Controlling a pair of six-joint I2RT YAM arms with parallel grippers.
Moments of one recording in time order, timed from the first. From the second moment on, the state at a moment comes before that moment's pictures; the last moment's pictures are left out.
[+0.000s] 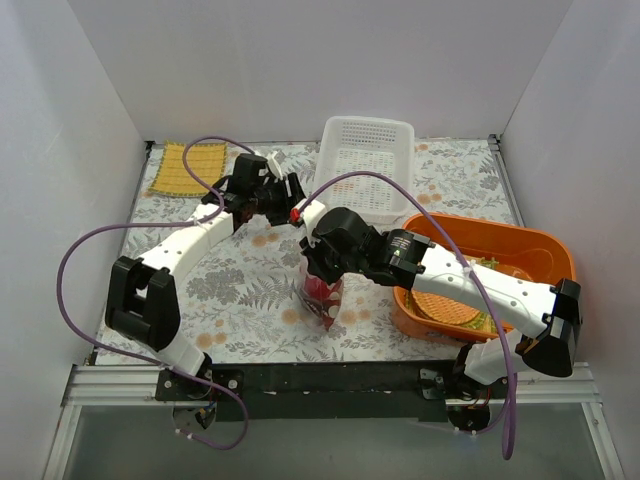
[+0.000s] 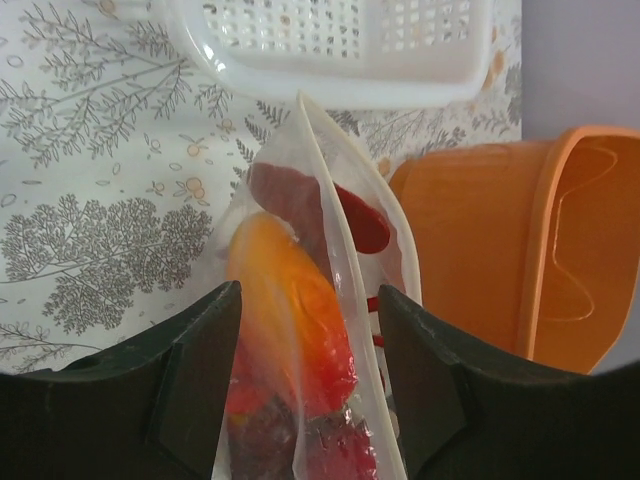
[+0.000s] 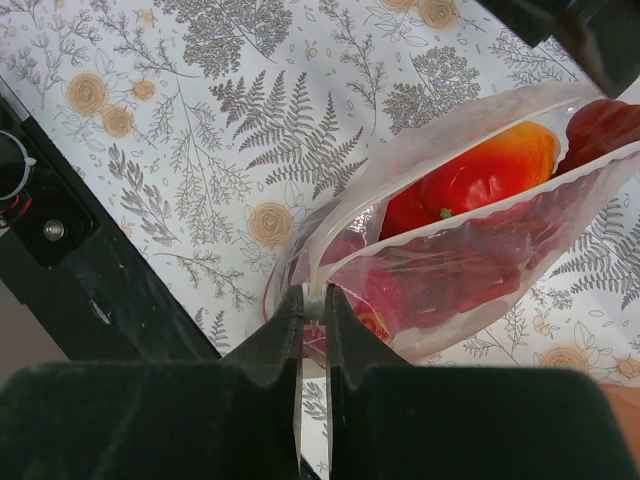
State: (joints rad) left arm -0.40 1.58 1.24 -0.34 0.42 -0.62; right arm 1.13 1.41 1.36 -0.64 0.08 0.18
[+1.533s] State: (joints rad) left arm -0.44 1.35 1.18 -0.32 0.25 -0.57; right arm 0.90 1.46 1.46 -0.56 0.18 0.34
